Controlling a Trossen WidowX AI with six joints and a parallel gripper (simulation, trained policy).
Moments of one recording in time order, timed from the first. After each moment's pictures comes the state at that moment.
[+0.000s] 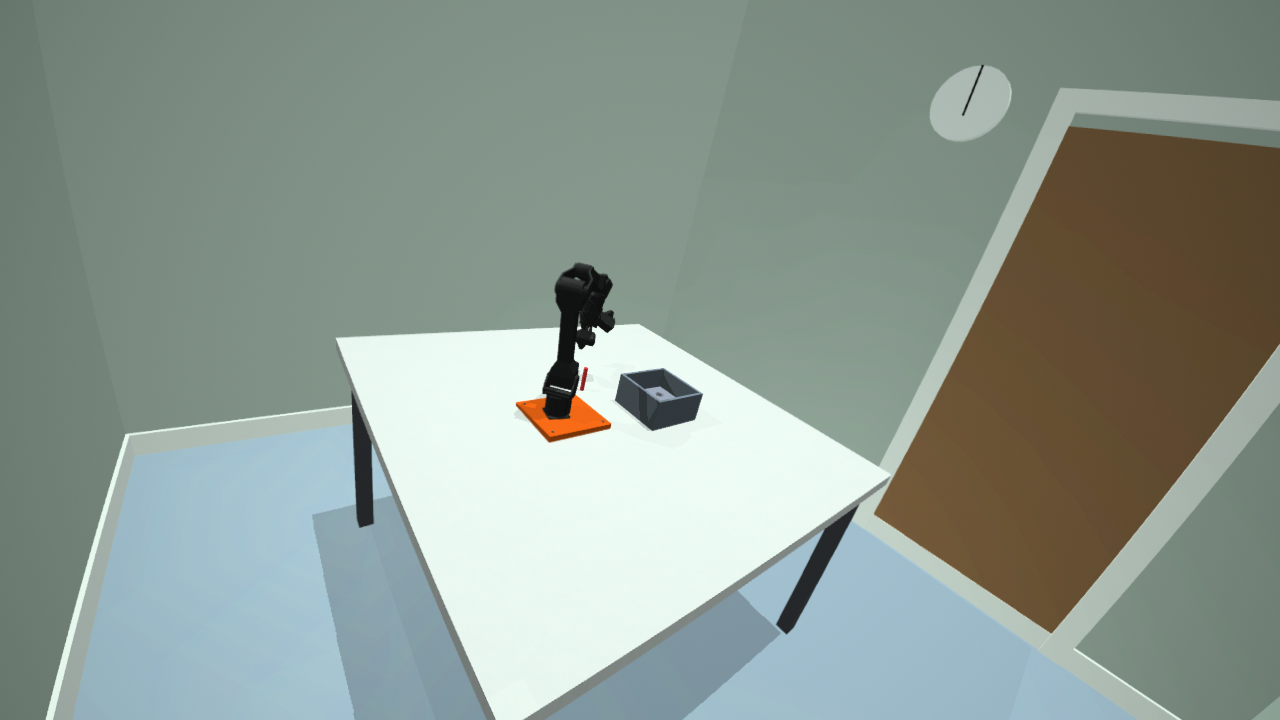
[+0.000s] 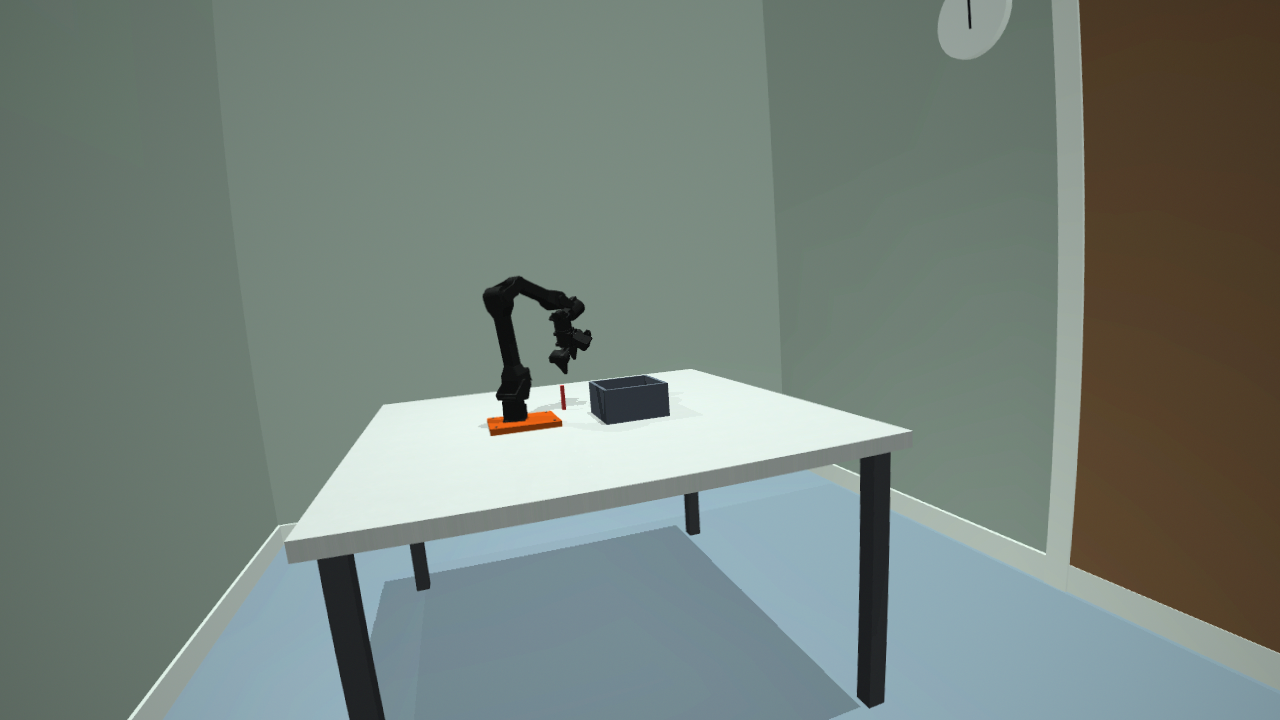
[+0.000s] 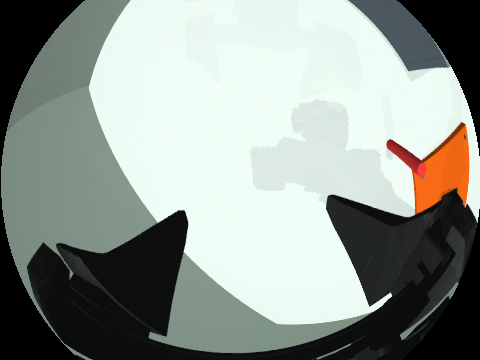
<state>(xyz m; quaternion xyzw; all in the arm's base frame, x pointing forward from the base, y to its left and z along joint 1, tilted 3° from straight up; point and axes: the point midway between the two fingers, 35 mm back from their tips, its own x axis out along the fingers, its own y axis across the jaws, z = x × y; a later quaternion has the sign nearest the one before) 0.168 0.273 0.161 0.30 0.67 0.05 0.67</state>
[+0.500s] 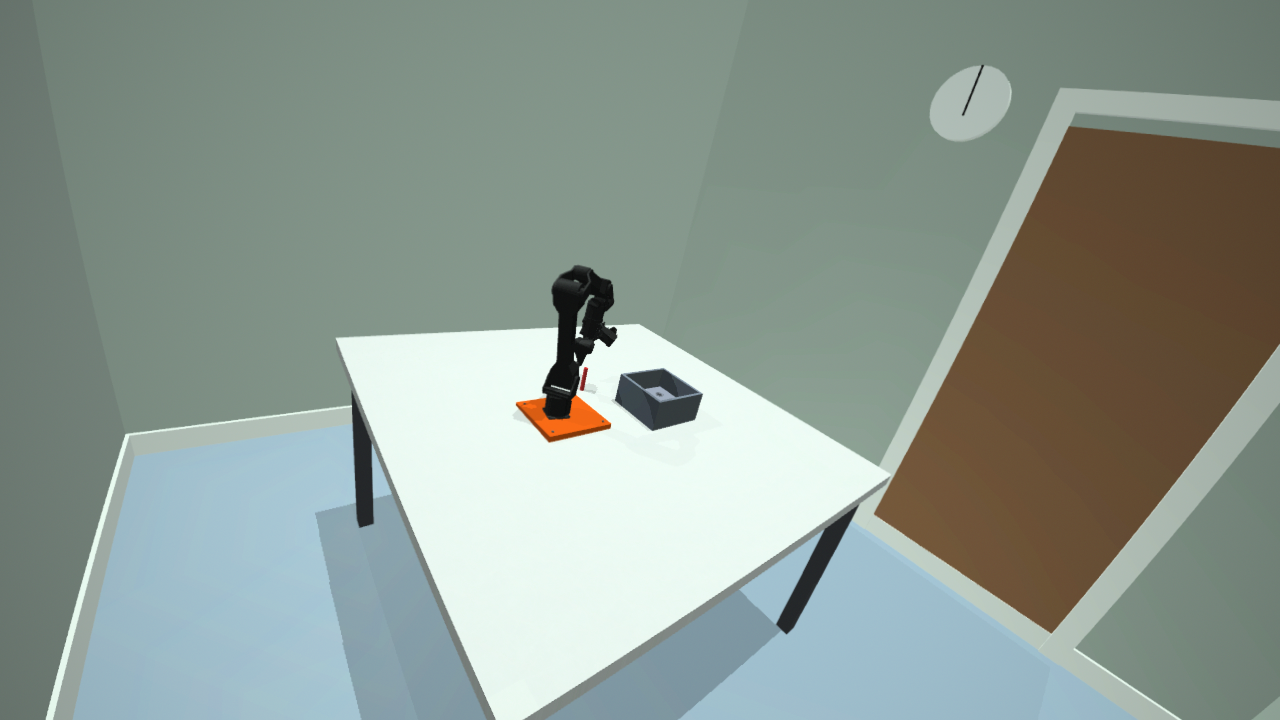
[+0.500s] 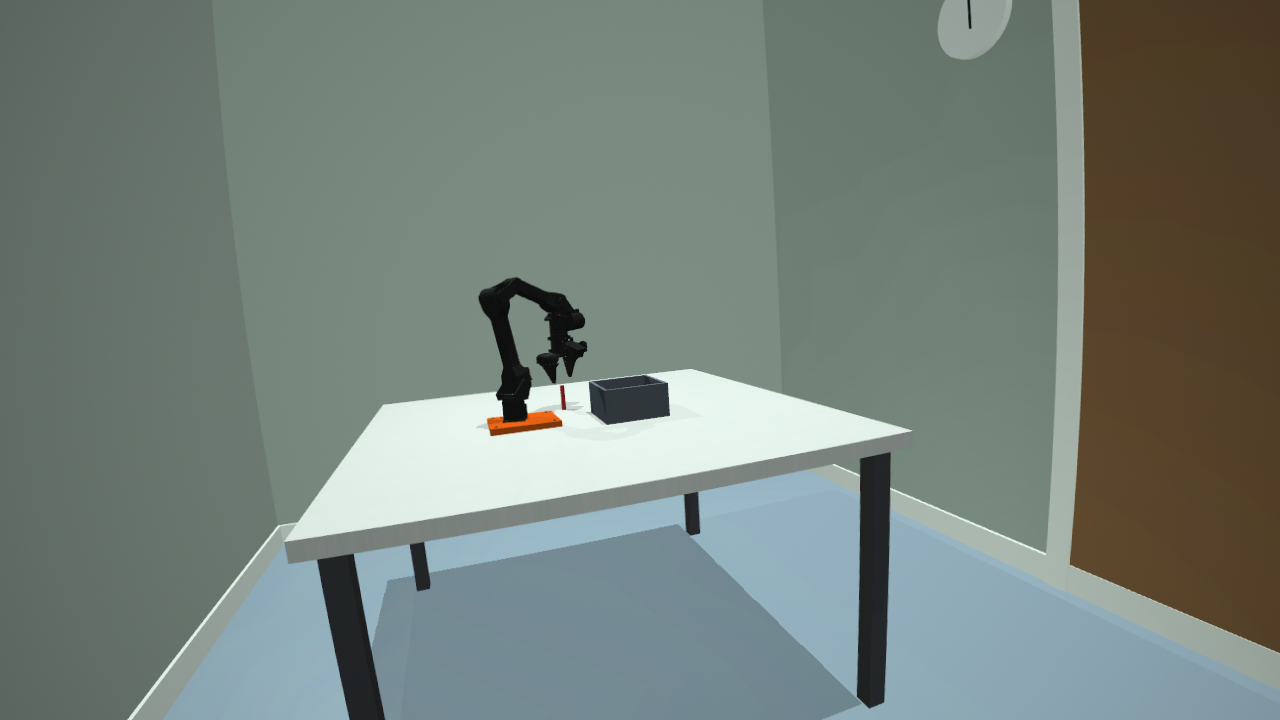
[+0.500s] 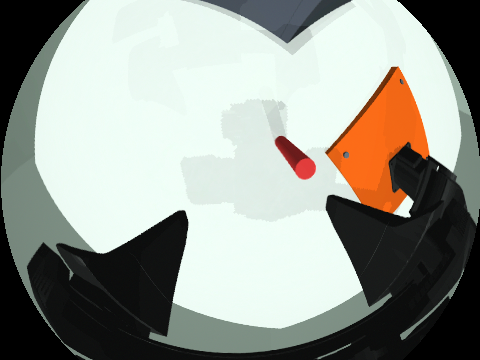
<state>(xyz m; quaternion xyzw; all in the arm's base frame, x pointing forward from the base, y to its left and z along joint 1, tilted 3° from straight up) 0.144 0.185 0.127 0.25 0.69 -0.15 0.66</state>
